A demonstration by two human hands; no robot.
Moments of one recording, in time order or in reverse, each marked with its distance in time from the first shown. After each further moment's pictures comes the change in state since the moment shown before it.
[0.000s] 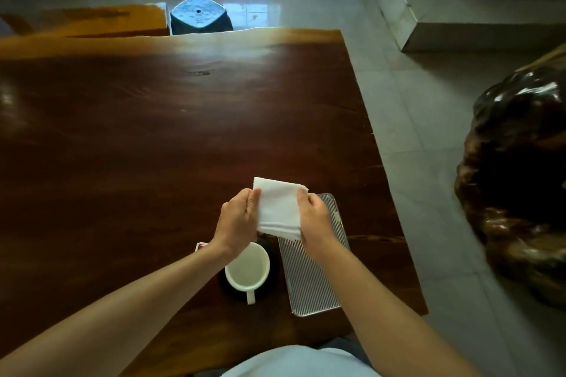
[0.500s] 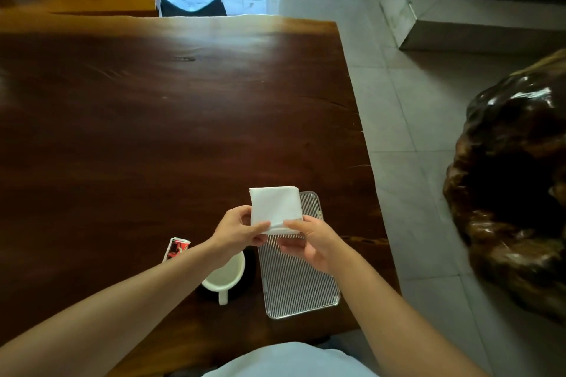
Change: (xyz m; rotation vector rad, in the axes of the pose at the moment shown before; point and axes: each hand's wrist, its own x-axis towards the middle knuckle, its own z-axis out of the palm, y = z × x) left_hand 0.008 -0.027 0.057 -0.459 -0.321 -0.356; right_hand 0.020 0.022 -0.069 0.176 -0.347 0.400
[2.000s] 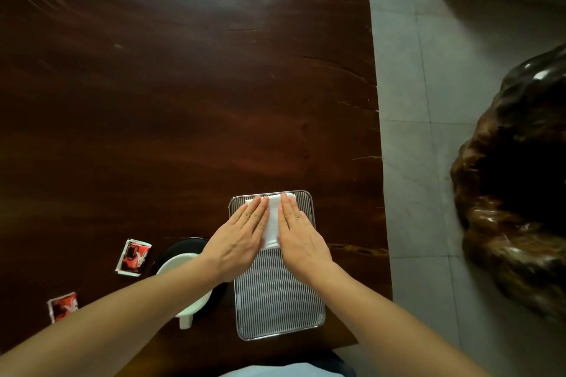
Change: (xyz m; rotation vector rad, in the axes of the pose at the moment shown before) left_hand 0.097 -0.077 0.025 1.514 -0.118 0.653; right_hand 0.113 0.025 -0.060 -1.796 0.036 -0.544
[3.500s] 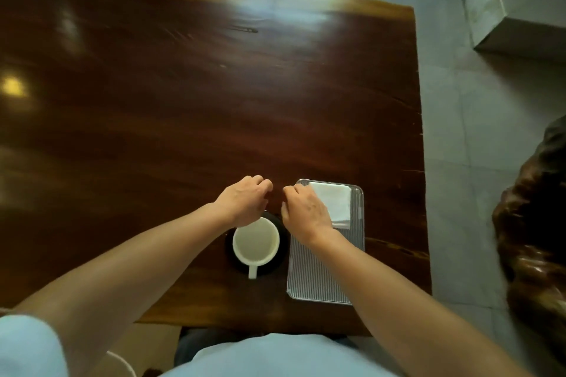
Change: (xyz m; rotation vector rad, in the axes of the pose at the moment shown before) left_hand -0.098 -0.060 -0.093 -0.223 -0.014 -0.365; right_hand 0.004 -0.139 -0.047 0.121 0.296 -0.073
